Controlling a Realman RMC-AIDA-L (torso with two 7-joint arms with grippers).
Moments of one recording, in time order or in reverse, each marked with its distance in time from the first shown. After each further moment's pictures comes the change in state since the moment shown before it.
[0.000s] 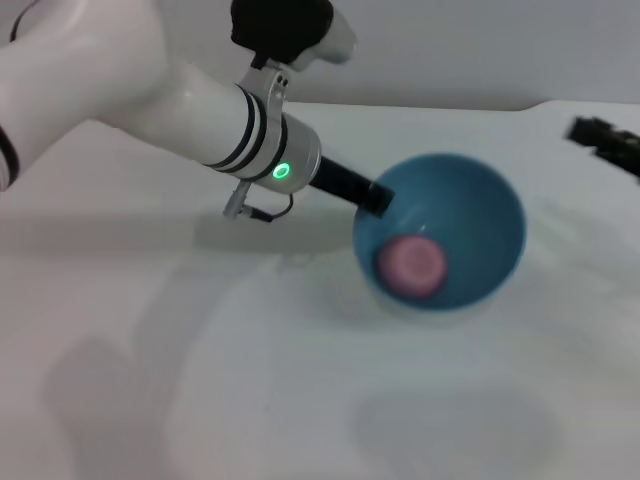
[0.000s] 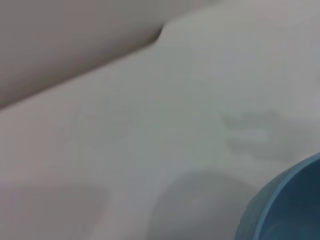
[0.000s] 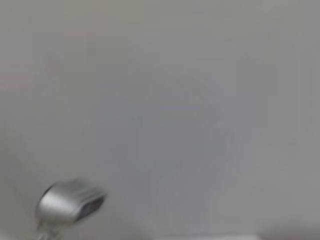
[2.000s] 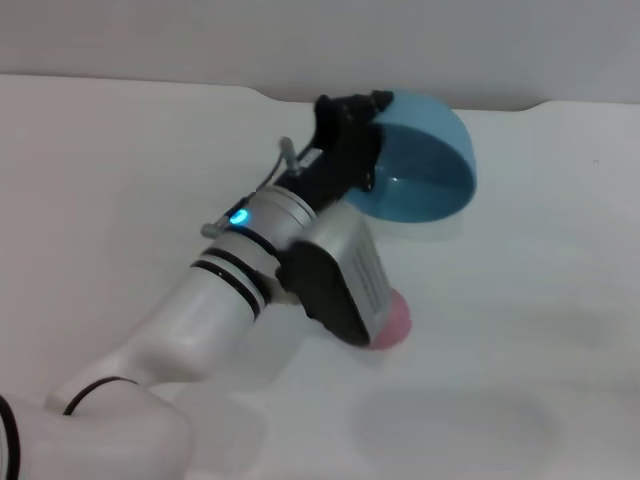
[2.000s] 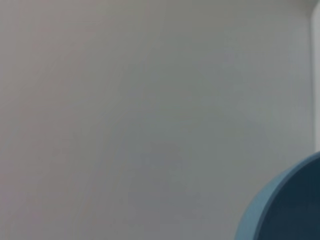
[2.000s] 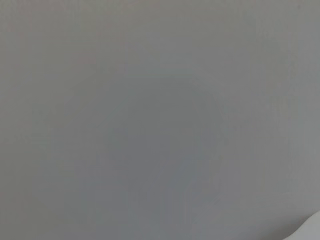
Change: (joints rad) left arm 0.236 -0.013 1.077 -0.125 -0.316 -1.785 1.038; right arm -0.189 -0.003 0.362 0.250 -0.005 -0.111 -0.259
